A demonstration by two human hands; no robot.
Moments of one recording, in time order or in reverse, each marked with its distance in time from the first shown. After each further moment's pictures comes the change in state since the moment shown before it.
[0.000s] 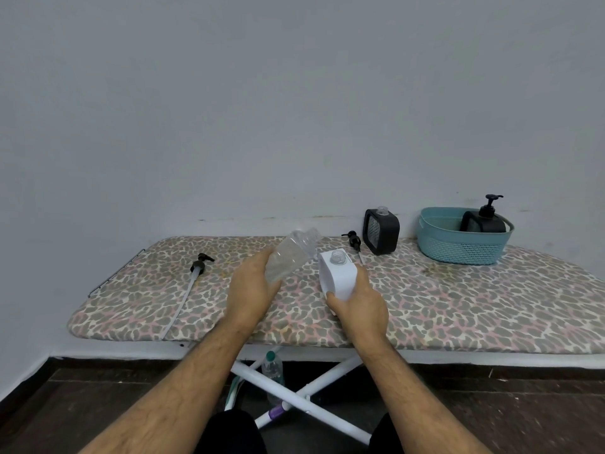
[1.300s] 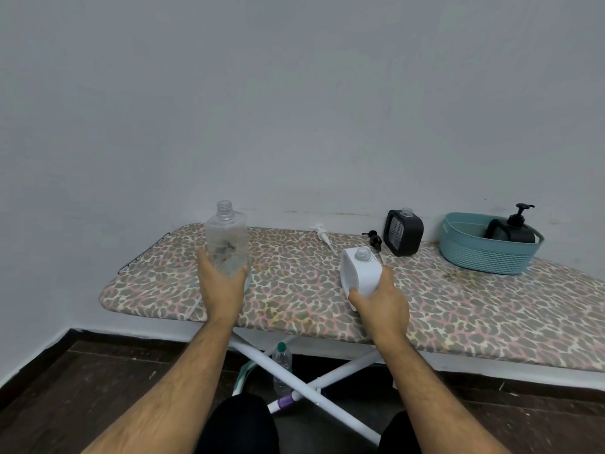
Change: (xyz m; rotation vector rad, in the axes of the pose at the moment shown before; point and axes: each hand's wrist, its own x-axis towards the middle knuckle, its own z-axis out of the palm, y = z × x) left_hand -0.015 -0.075 -0.029 -0.337 0.398 -0.527; right_hand -0.002 -0.002 0.004 -0.012 0.005 0.024
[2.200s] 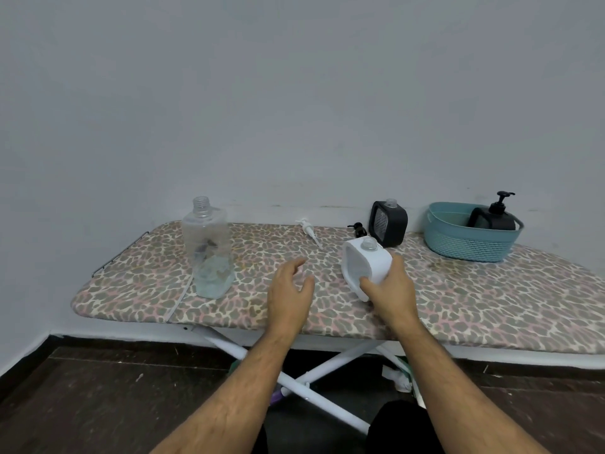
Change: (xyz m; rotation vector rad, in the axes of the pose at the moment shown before) left_hand -0.095 0.036 0.082 0.009 -0.411 0.191; right_hand 0.033 0.039 -0.023 0.253 -0.062 -0.020
